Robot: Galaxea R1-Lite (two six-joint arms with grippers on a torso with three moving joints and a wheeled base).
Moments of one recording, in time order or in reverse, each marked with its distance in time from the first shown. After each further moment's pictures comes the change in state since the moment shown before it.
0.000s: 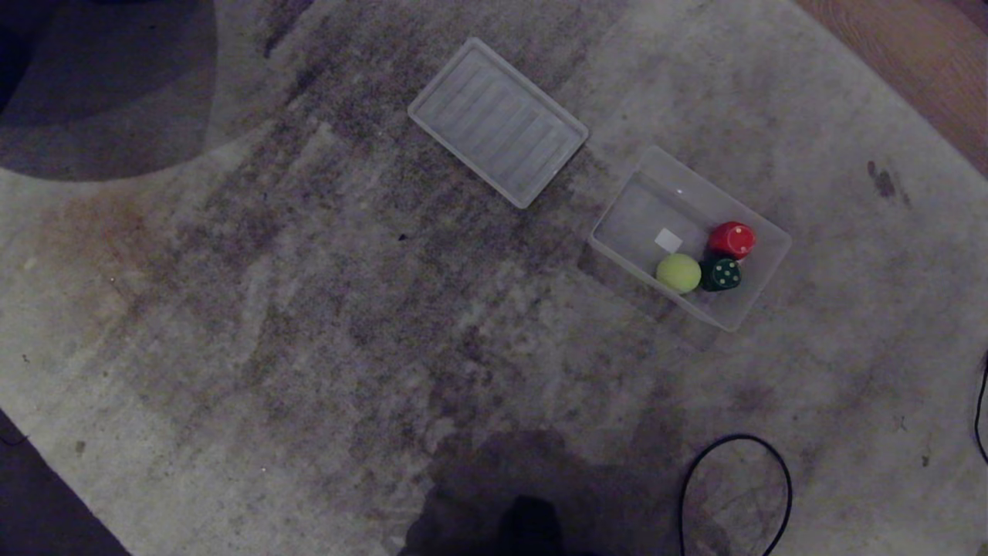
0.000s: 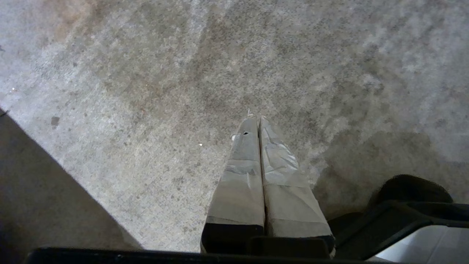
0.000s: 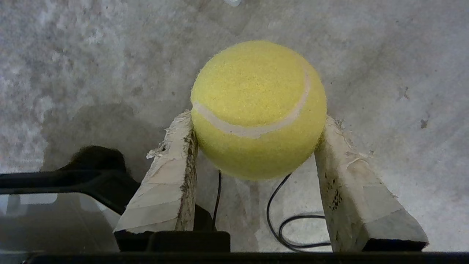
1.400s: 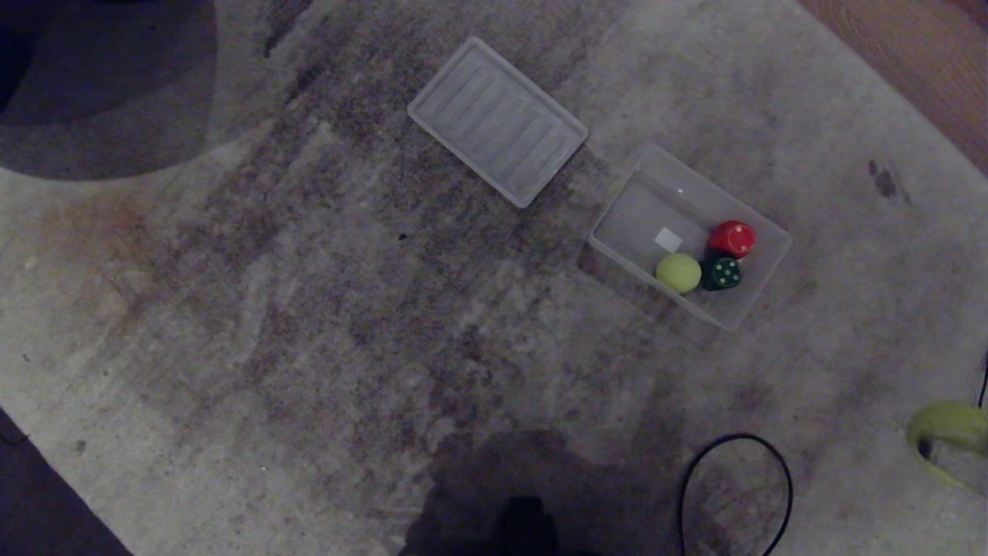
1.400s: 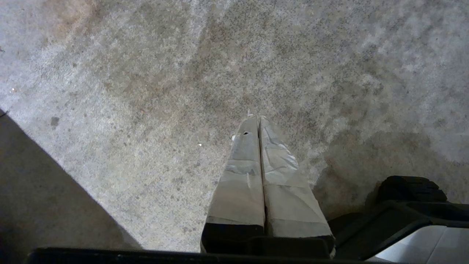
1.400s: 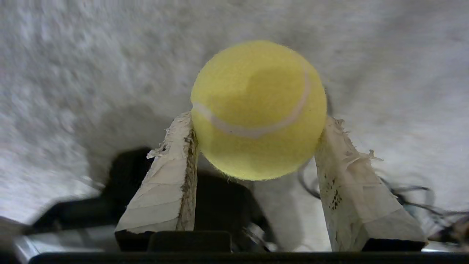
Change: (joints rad) left arm 0.000 0.000 0.000 -0.001 -0.001 0.000; right arm 0.021 0.824 -0.314 -0.197 -0.005 0.208
